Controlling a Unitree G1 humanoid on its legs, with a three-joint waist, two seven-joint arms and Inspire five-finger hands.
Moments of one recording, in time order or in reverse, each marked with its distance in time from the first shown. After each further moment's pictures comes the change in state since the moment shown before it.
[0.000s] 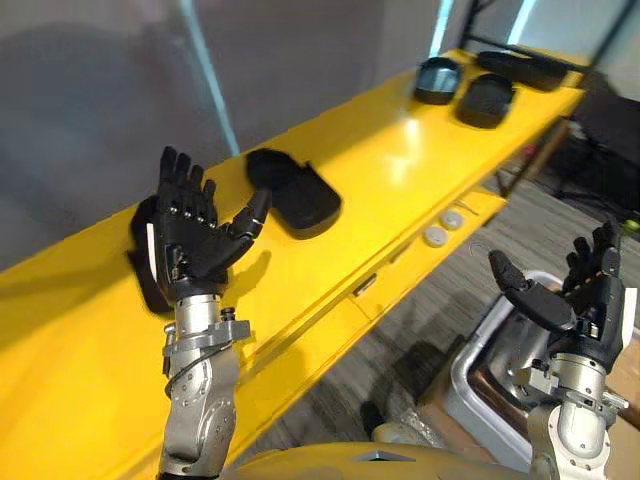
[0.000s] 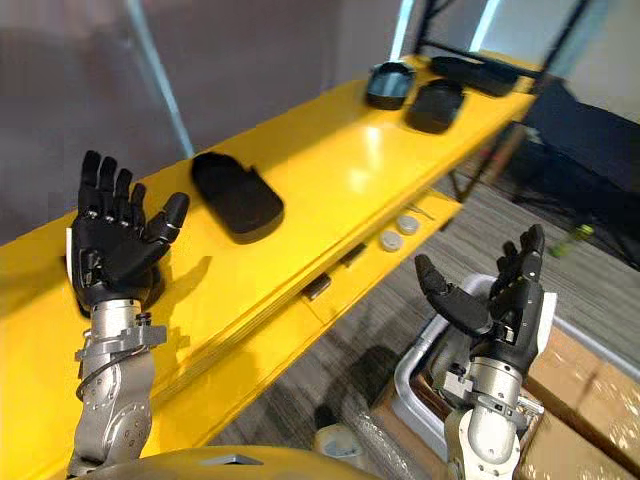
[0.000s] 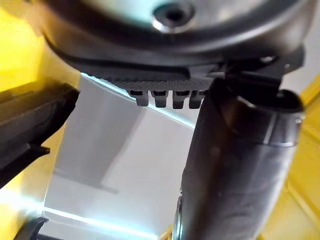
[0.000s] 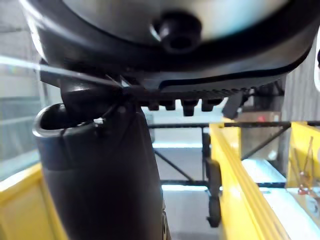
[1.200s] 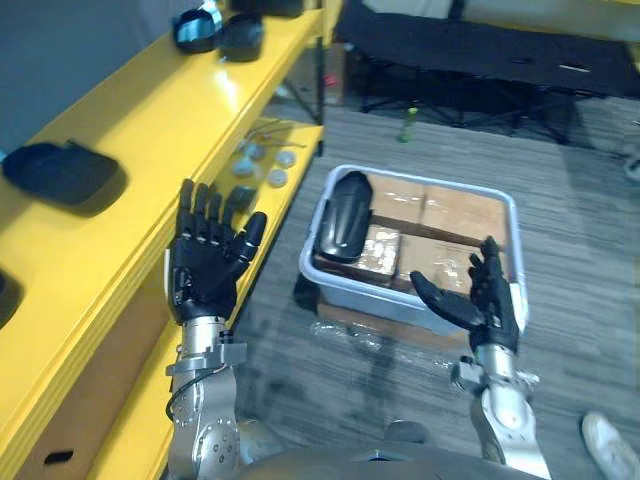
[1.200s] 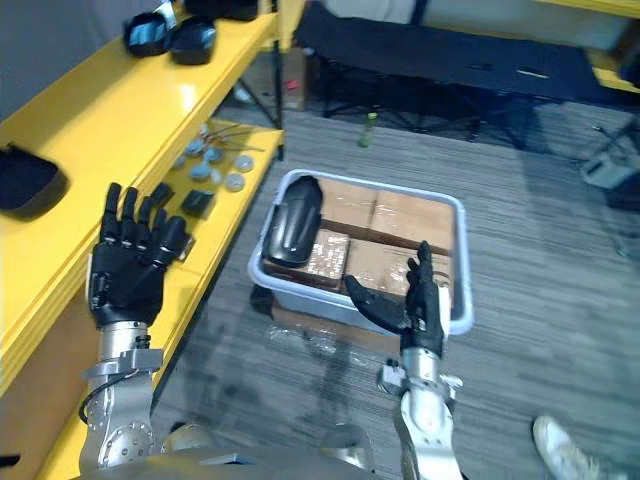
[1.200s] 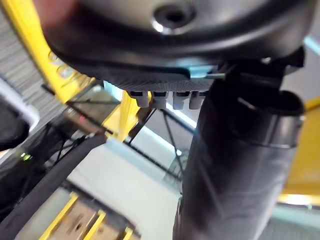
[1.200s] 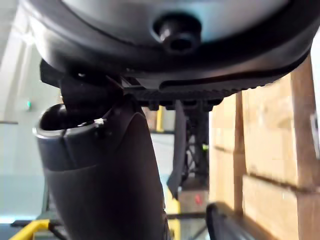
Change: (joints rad) left arm 0.091 -0.082 0.022 0.038 -0.212 0.040 -0.268; right arm -0.081 -0.064 0.200 0.231 -0.061 0.022 0.014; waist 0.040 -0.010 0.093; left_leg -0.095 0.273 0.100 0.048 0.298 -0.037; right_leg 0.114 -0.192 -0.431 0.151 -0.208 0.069
